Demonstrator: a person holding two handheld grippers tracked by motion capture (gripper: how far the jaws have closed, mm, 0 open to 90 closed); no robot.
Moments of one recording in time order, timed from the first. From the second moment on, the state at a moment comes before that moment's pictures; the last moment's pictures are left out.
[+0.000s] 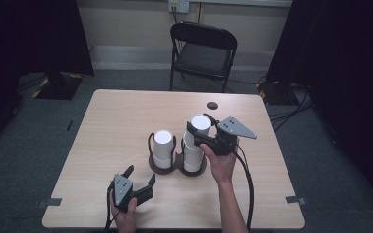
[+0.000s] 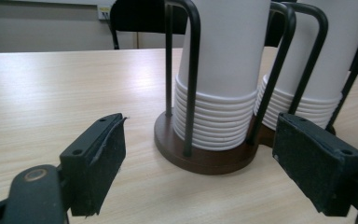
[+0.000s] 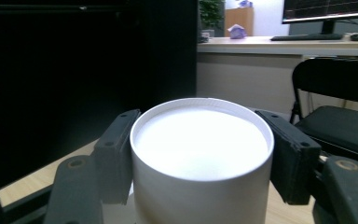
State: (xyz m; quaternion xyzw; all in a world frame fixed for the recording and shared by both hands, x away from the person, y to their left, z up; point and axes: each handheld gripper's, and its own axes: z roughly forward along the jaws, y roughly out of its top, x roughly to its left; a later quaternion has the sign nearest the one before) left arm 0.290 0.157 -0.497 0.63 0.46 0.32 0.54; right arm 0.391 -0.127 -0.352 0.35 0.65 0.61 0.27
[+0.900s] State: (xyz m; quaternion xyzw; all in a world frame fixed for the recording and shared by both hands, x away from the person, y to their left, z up) left arm 0.293 0.156 -0.494 0.64 0.45 0.29 0.55; right arm 0.339 -0.158 -0.346 0.38 0.62 0.64 0.26
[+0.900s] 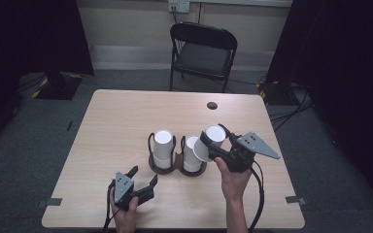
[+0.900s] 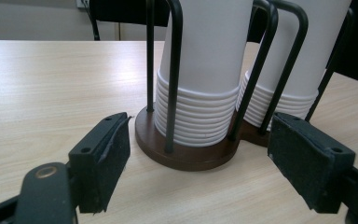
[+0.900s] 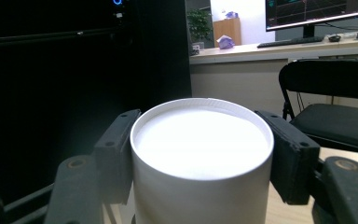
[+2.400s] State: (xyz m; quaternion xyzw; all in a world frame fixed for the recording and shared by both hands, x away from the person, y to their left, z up) left arm 0.304 0.123 -0.481 0.62 0.31 0.16 0.70; right arm 0.314 -0.159 -0.414 0.43 0.53 0.73 0.04
